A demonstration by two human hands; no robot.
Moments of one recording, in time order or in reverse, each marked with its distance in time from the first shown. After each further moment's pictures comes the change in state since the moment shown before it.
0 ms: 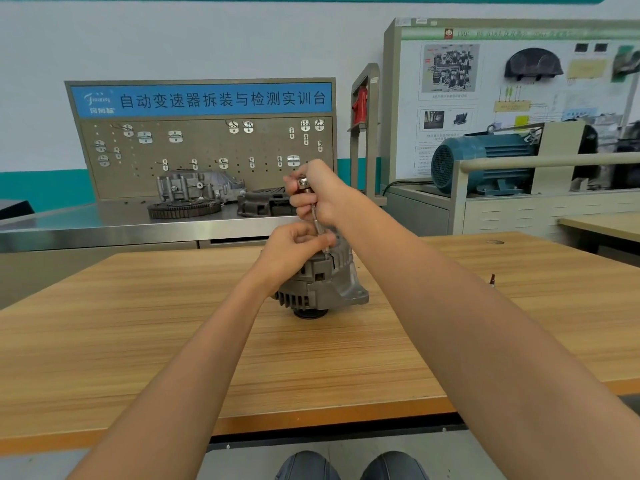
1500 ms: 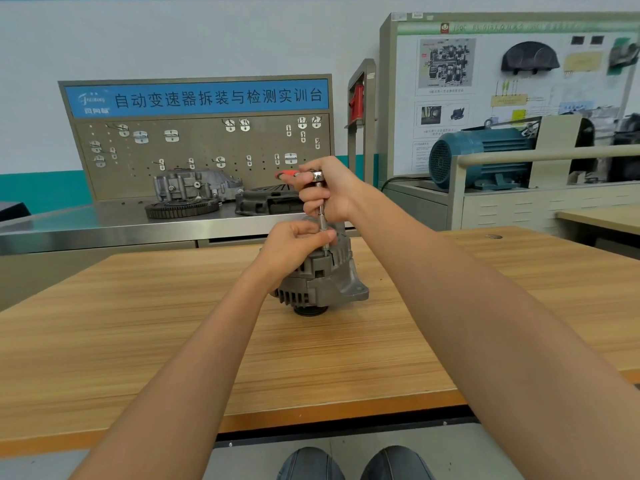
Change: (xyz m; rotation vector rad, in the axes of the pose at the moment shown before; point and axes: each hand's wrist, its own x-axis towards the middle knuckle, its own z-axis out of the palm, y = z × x) left_hand 0.001 0.003 0.001 0.050 -0.021 -0.025; right_hand -0.001 -0.002 -0.021 0.160 -0.178 0.062
